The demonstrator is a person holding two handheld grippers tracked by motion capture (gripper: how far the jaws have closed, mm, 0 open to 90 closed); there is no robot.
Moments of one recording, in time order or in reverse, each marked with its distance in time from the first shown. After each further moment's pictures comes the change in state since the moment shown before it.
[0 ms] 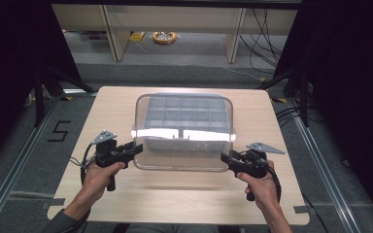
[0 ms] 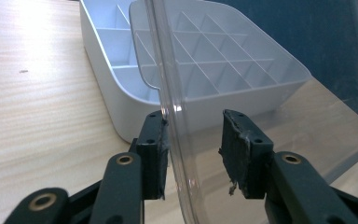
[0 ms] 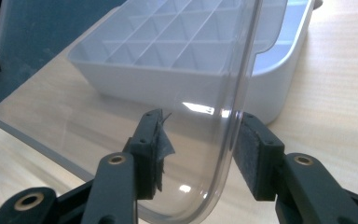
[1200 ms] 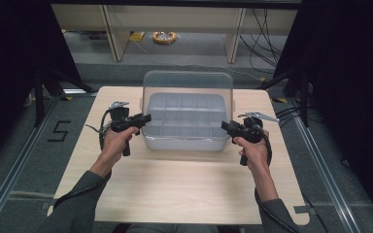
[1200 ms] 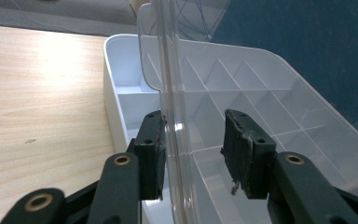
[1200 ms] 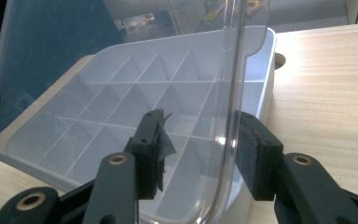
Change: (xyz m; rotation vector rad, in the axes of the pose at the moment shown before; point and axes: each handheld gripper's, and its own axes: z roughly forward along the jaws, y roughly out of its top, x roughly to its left) left arm 0.028 0.063 0.075 -0.035 0.076 -0.073; right arm -0.038 0.066 0.057 -0.066 -0.077 0.110
